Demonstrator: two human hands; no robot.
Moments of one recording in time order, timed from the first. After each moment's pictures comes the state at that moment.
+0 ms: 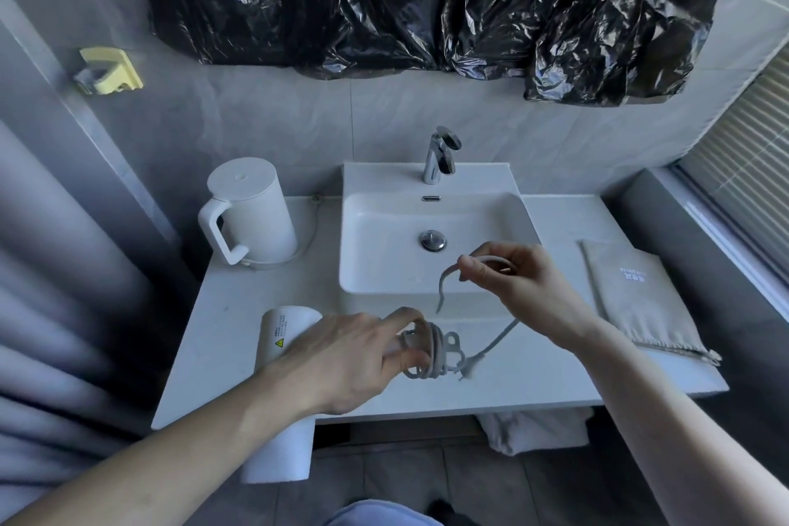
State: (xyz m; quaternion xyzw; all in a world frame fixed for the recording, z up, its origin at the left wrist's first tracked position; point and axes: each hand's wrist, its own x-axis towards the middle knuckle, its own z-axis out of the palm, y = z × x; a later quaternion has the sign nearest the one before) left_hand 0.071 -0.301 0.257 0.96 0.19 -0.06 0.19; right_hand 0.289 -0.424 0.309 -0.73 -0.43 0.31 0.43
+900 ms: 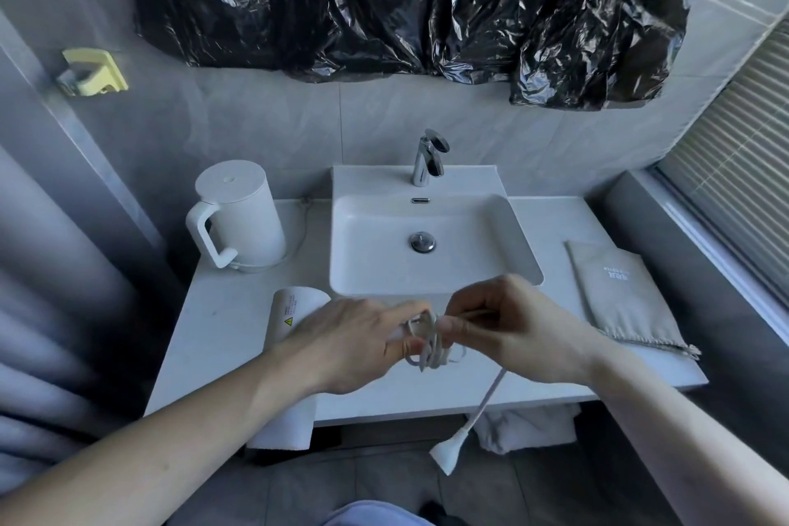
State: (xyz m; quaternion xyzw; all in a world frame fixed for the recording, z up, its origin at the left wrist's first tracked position) left_hand 0.084 -0.296 0.264 0.97 0.15 -0.04 0.18; right_hand 0.257 -0.453 0.338 -0.70 -0.57 0.32 0.27
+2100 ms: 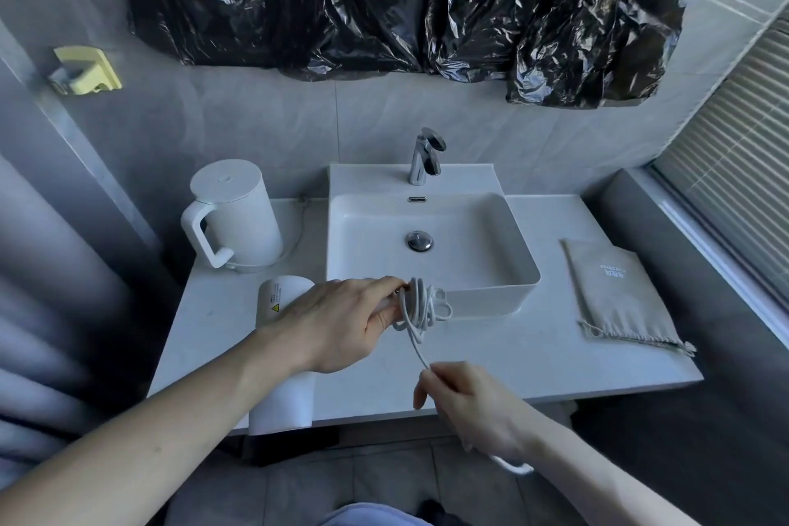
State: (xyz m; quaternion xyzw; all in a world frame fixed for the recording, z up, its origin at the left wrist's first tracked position) left_hand 0.086 -0.272 0.259 0.96 0.17 0.00 0.22; right_hand 0.220 -0.472 0.230 -0.76 -0.40 0.43 0.27
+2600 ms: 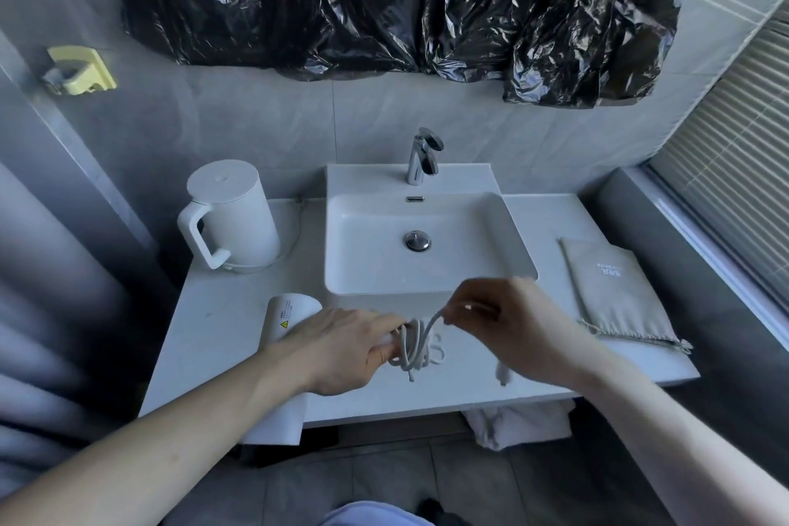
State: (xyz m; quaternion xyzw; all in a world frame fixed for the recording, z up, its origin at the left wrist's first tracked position) left_hand 0.081 -0.283 0.240 0.97 0.14 -0.09 0.18; right_hand 0.257 -0.454 0.322 -0.79 -0.52 0.22 0.25
